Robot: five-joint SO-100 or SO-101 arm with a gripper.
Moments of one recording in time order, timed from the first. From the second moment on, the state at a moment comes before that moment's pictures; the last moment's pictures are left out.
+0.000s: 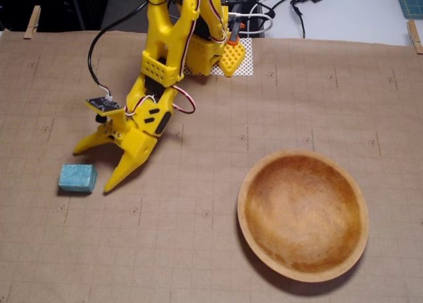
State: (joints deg) arm 31.1 71.1 141.9 -39.4 103.4
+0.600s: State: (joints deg) arm 29.8 67.5 136.0 -39.4 103.4
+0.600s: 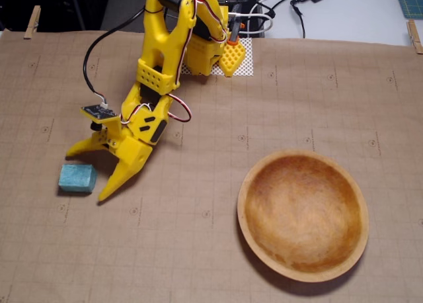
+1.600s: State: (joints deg) arm 33.1 60.0 128.3 -39.4 103.3
